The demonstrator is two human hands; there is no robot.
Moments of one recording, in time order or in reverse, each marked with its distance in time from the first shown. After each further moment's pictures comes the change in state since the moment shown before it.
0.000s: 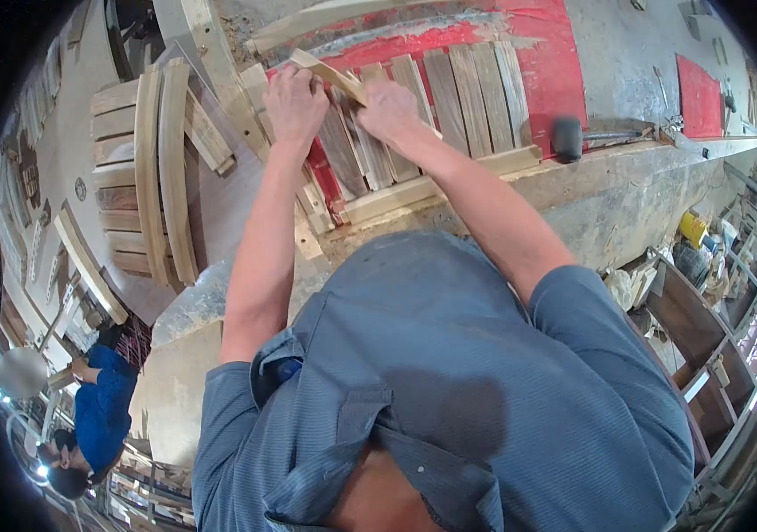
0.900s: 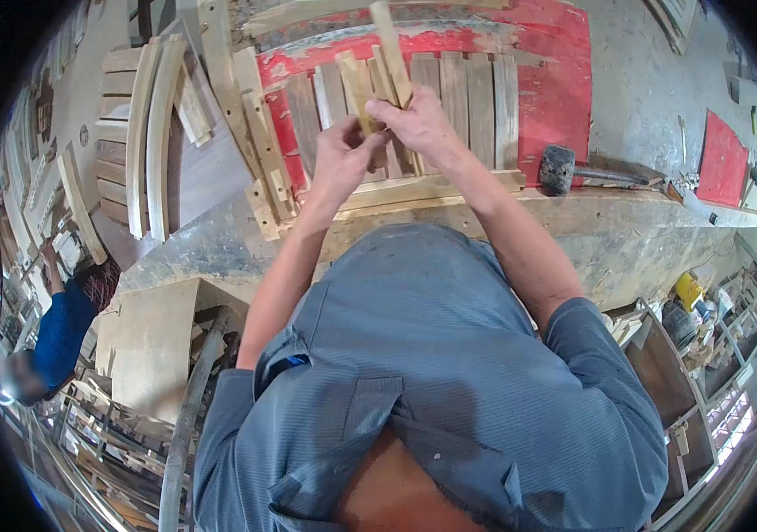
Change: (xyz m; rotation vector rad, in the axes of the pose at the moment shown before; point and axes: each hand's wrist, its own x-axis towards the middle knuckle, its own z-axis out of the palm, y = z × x) left_hand -0.067 0.152 -0.010 -0.947 -0.353 -0.644; right_hand -0.037 0.066 -0.082 1.197 -0.308 0.115
